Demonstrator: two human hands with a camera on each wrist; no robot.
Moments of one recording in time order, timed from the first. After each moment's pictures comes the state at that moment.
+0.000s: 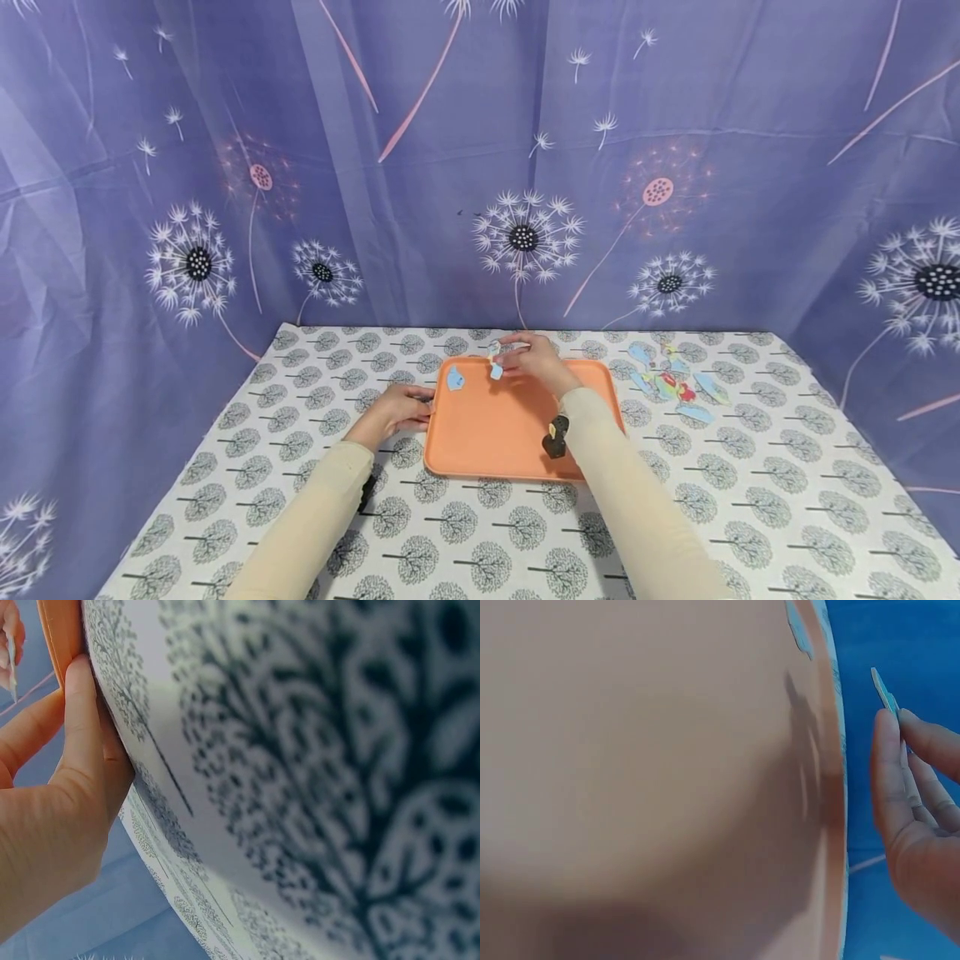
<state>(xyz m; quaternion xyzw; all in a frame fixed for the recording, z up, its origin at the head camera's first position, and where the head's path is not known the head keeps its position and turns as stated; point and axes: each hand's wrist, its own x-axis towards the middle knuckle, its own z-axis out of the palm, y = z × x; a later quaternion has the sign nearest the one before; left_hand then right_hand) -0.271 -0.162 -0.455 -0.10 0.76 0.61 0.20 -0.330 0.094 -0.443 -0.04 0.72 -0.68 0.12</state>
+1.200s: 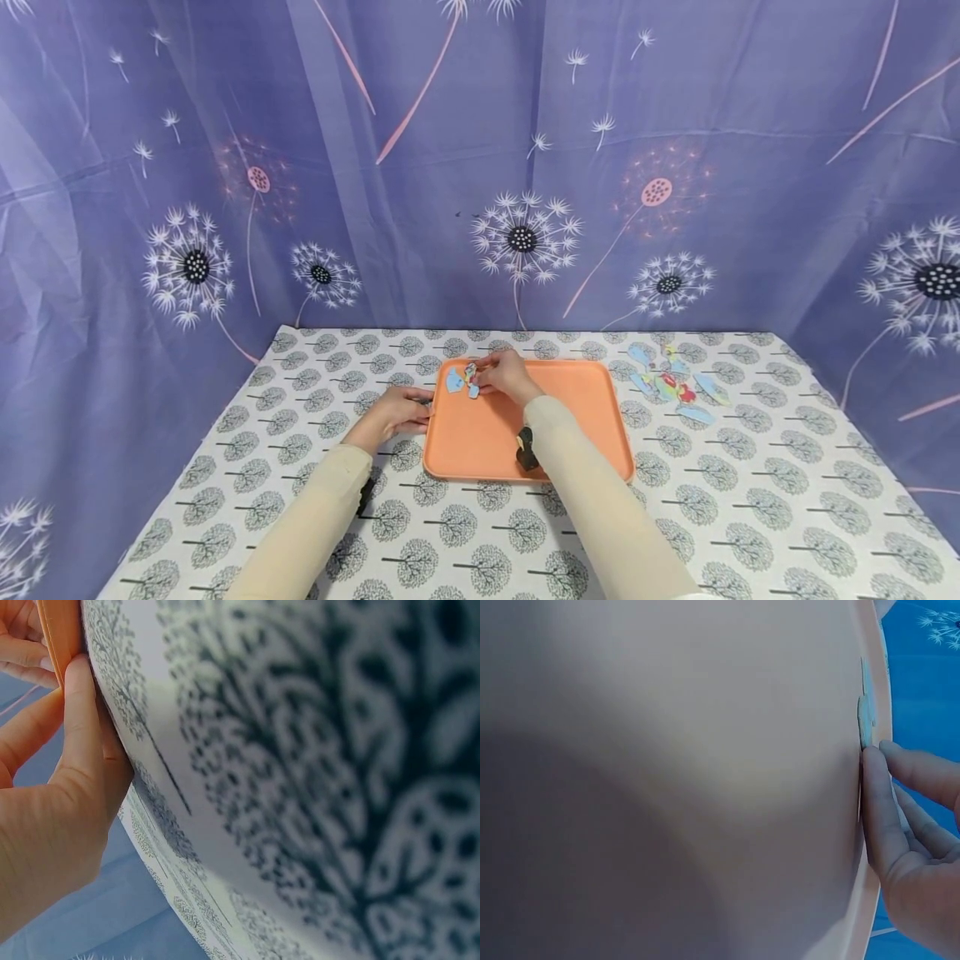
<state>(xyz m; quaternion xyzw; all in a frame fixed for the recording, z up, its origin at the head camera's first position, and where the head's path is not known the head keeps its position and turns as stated) -0.271 -0.162 -0.456 -0.10 0.76 0.61 0.20 -0.324 0.047 -0.461 -0.01 0.78 -0.62 0.12</state>
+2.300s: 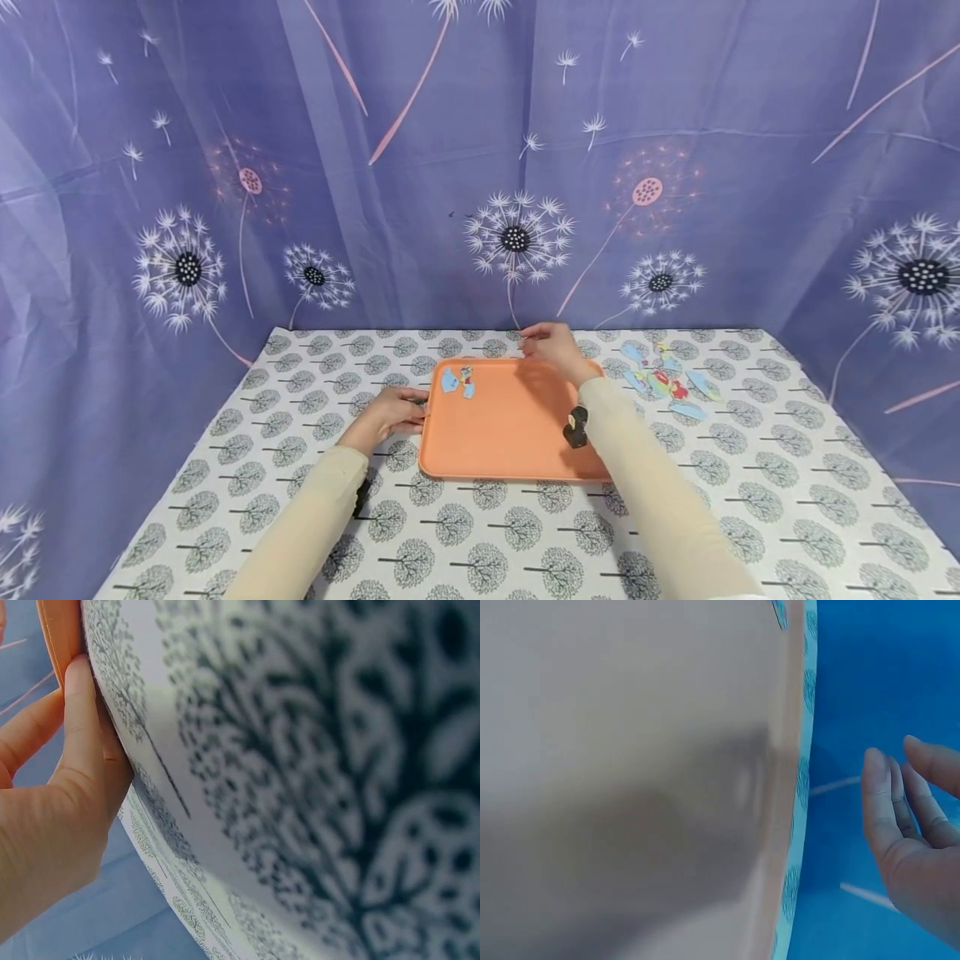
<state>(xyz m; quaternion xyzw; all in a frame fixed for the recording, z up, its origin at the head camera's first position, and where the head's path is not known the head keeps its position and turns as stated) -0.270 -0.162 -0.457 -0.09 0.76 0.61 0.20 -0.329 0.129 -0.423 -0.04 0.79 -0.62 0.04</state>
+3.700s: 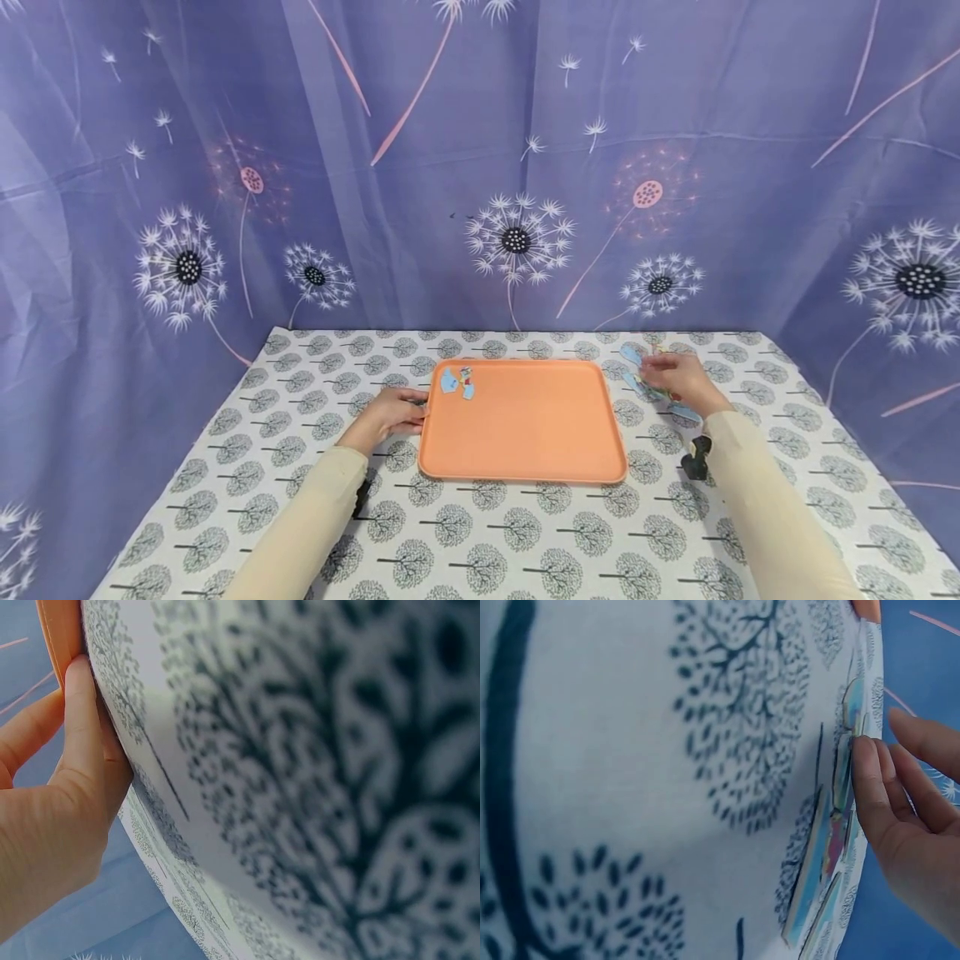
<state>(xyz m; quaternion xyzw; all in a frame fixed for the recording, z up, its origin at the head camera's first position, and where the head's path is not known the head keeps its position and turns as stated) -0.269 -0.162 -0.457 -0.10 0.76 0.61 0.20 -0.283 0.321 -0.446 0.03 0.87 -0.48 0.09</state>
